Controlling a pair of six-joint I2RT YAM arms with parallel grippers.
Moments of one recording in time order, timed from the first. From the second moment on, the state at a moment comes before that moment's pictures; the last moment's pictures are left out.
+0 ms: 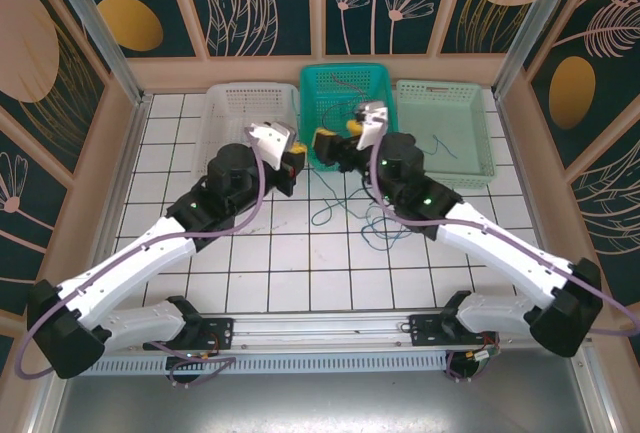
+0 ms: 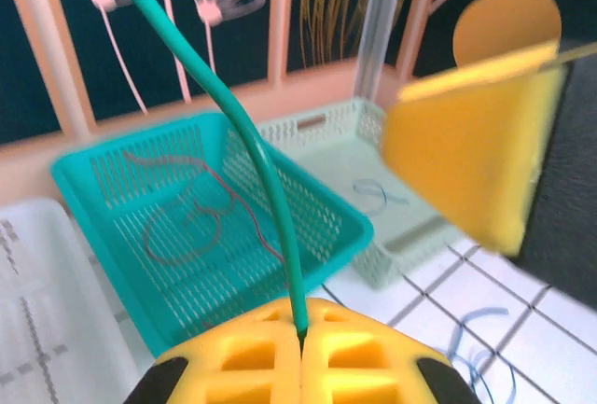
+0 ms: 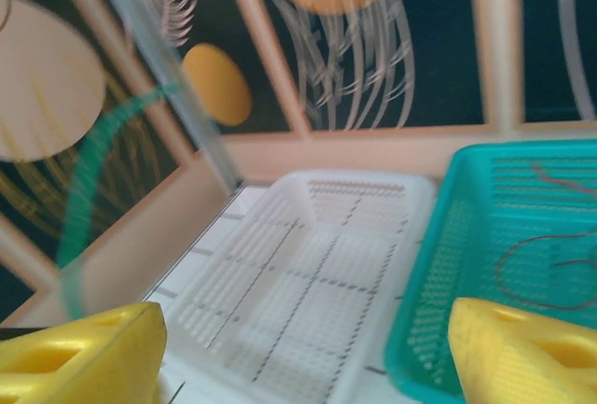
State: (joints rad) left arm -0.77 1.13 1.01 -0.06 -0.05 -0.12; right arm 0.81 1.16 1.05 0.02 0.21 0.36
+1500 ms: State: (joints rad) left arm -0.33 1.68 1.58 -0.58 -0.30 0.23; right arm 0.49 0.91 0.72 -0.24 0.20 0.45
